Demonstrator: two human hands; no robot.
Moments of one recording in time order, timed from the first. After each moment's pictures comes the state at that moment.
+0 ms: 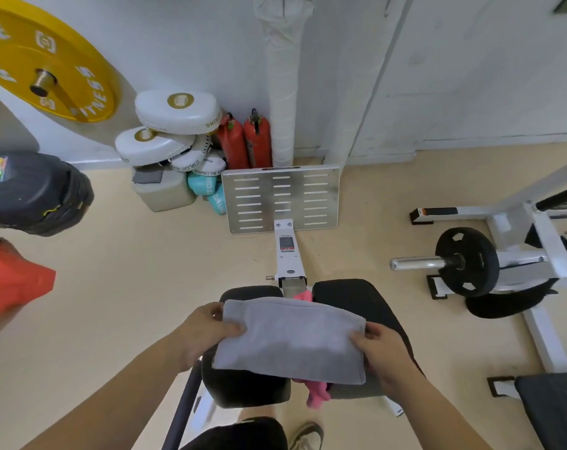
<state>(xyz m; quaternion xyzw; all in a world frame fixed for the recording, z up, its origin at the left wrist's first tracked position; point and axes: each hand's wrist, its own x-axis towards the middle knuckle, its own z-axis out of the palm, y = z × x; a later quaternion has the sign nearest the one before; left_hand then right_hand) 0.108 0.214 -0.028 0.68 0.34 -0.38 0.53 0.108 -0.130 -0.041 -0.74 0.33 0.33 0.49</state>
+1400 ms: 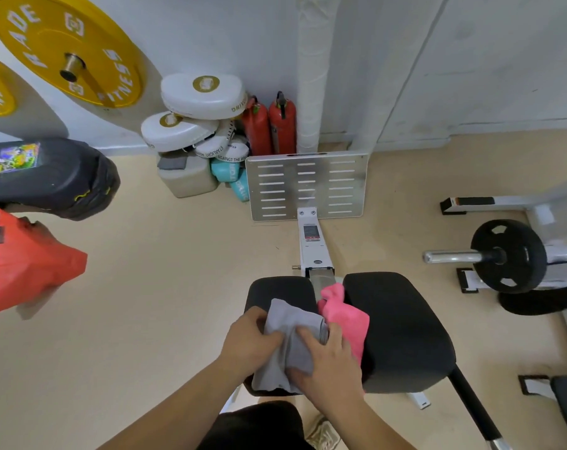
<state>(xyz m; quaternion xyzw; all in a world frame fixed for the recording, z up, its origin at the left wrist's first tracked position) 0.076 0.191 -0.053 0.84 0.27 -0.30 0.35 0.047 0.012 -0.069 -0.94 -0.05 0.30 0.17</state>
